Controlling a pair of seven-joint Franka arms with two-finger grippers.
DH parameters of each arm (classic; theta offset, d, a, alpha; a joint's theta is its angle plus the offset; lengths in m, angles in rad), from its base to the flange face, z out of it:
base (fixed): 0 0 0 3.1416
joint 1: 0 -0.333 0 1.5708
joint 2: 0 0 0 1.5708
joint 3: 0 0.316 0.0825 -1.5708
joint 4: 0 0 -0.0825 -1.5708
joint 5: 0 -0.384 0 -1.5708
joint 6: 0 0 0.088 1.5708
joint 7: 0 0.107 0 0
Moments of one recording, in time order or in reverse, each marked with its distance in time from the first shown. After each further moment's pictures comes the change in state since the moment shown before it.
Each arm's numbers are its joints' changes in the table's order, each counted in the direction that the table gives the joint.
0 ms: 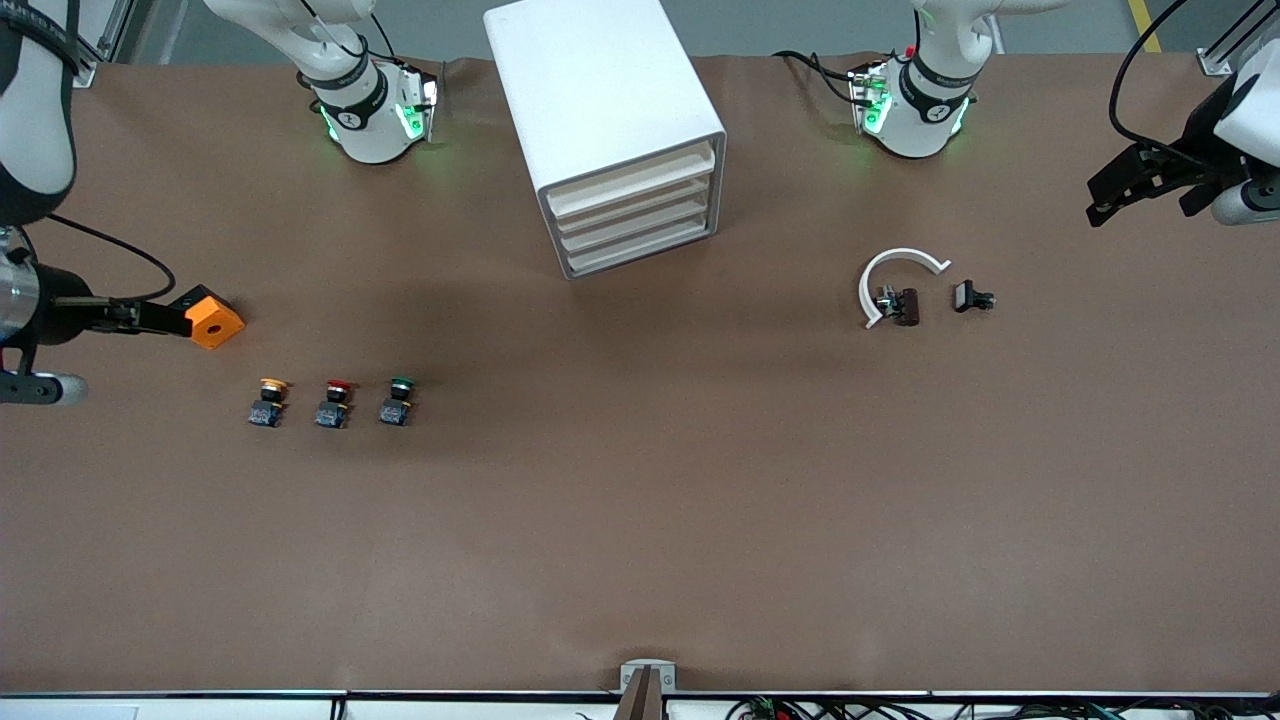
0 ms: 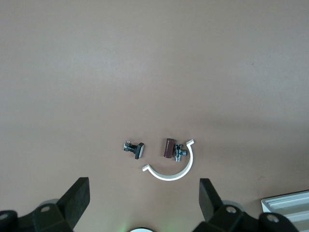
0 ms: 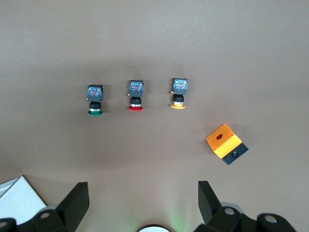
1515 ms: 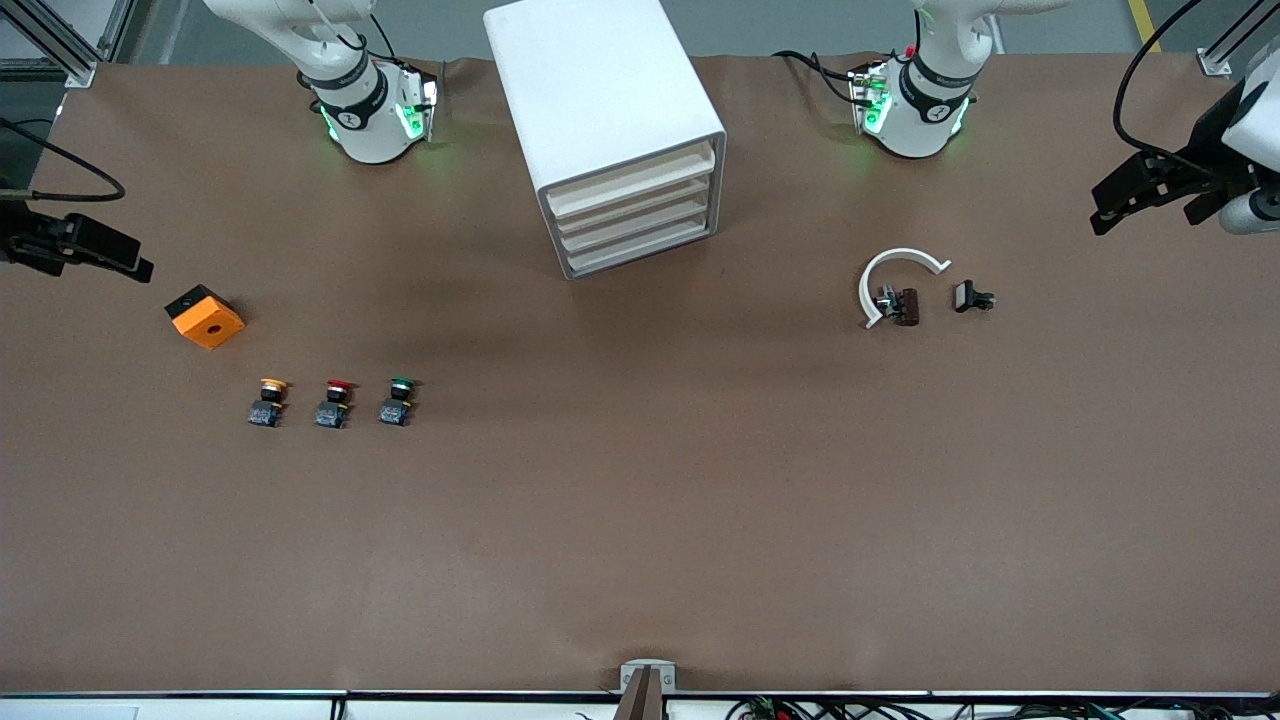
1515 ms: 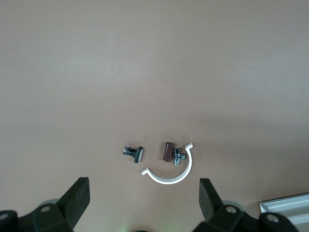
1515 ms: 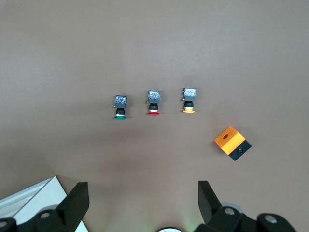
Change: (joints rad) left arm 0.000 0.032 0.000 -0.042 0.000 -0.004 0.002; right arm -0.009 -0.136 0.021 -0.049 -0.039 -0.044 0.054
